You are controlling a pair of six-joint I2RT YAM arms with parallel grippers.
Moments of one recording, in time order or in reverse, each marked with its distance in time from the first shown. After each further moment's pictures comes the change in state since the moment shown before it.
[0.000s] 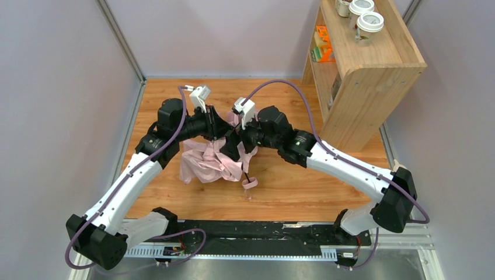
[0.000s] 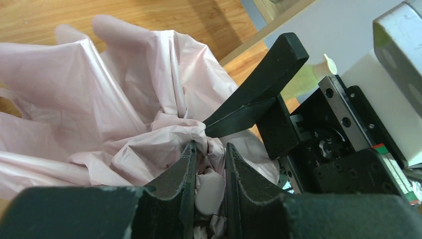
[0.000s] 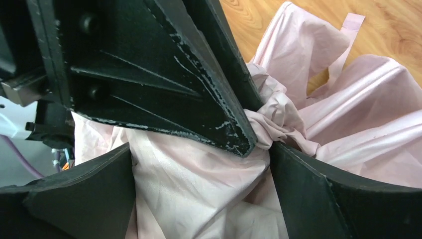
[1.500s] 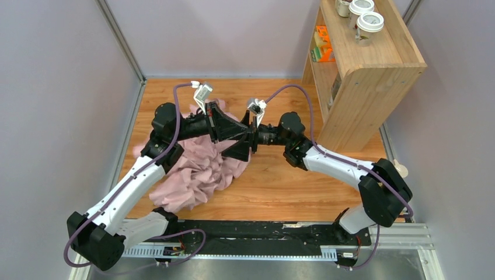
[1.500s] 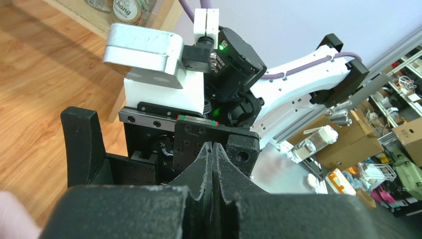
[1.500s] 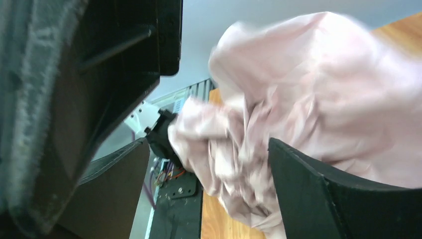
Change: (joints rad) left arm -0.049 -0.013 -0.093 0.529 0.335 -0.195; right arm -0.169 0.068 -0.323 0.888 -0.597 0.393
